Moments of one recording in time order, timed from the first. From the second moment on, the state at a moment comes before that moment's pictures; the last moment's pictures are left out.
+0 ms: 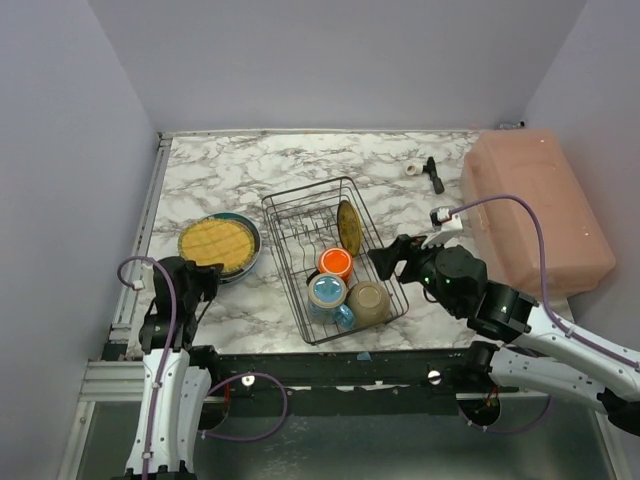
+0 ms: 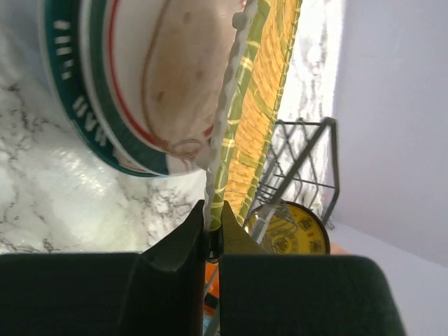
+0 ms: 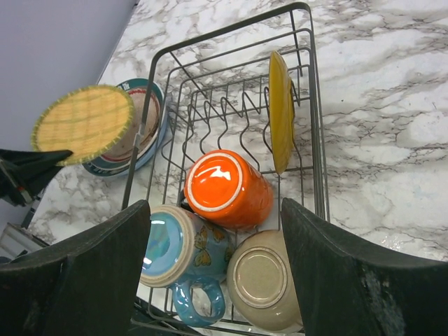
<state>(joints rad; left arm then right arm) 0.07 0.45 0.38 -0.54 0.03 -1.35 1.02 0.76 0.75 -0.27 0.50 0.57</state>
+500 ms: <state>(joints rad) 0.06 0.53 0.63 -0.21 0.39 -1.08 1.02 0.86 0.78 -0.18 0.34 0.67</state>
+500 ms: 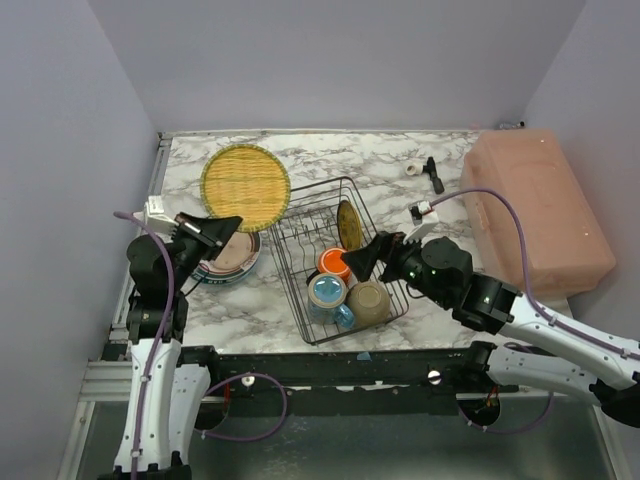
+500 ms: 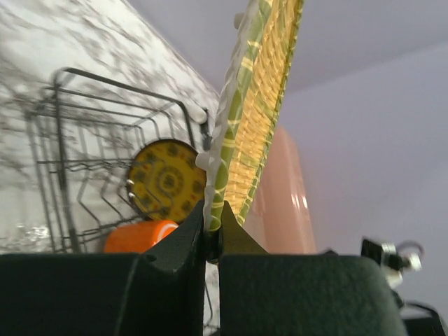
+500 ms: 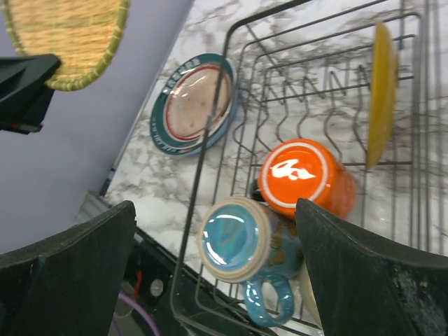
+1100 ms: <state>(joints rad) -0.23 0.69 0.65 0.07 0.86 -0.97 1.02 0.86 0.77 0.07 0.16 0.83</state>
